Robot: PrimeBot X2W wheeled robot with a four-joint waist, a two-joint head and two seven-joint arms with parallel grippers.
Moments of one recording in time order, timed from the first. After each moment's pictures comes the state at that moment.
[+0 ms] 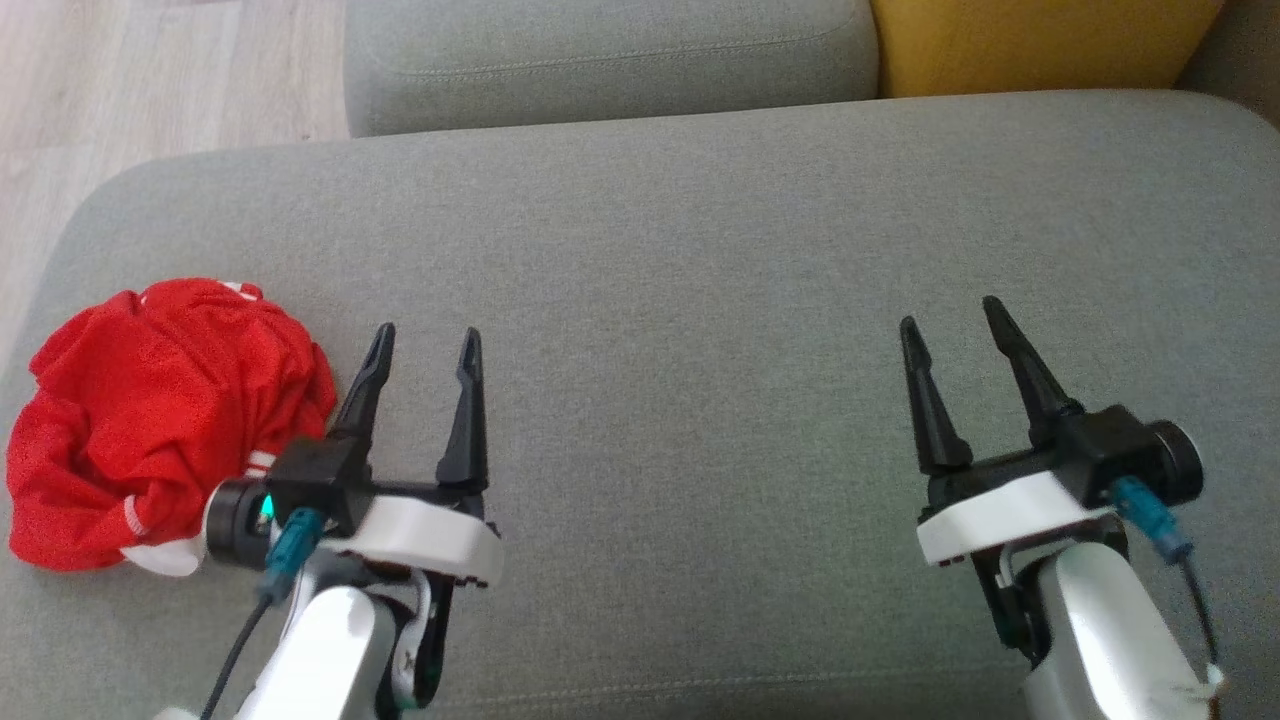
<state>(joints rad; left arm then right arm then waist) -0.17 0.17 -0.43 0.08 -0.27 0.24 -0.23 -0.18 -0.05 0.12 0.24 -0.01 0.12 -0.22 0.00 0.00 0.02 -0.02</state>
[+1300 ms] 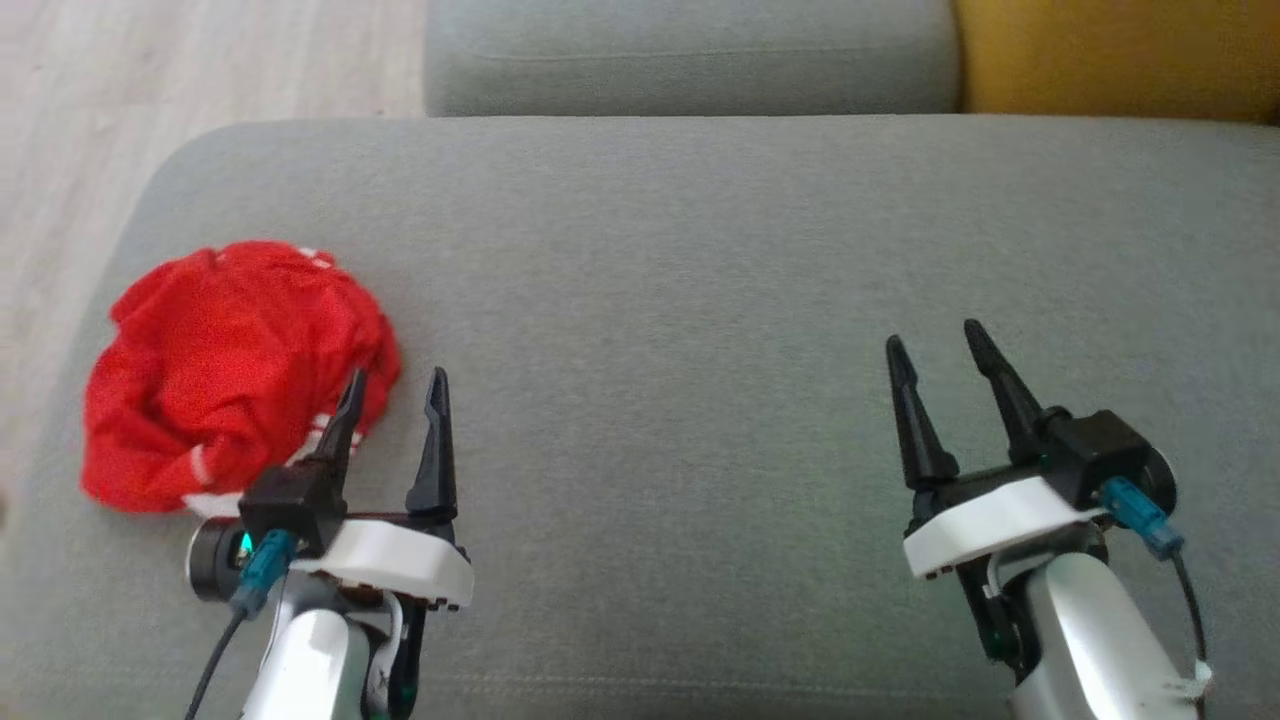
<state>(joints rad) -0.11 0.05 -0.22 0.21 -0.17 0.05 -0.25 -0.17 -0.05 0.15 0.28 0.12 0.12 -0.19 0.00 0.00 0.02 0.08</state>
